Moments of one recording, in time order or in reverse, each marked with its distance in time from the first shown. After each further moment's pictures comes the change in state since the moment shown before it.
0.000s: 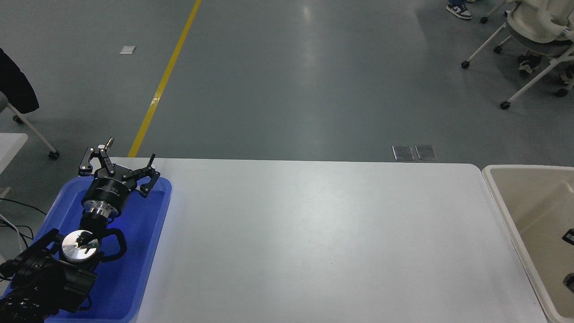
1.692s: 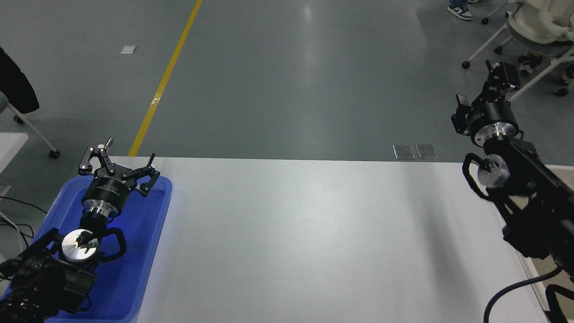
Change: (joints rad) left arm 0.000 0.000 0.000 0.000 0.000 0.000 0.000; right arm 0.033 0.184 1.579 0.630 -0.020 0.197 0.406
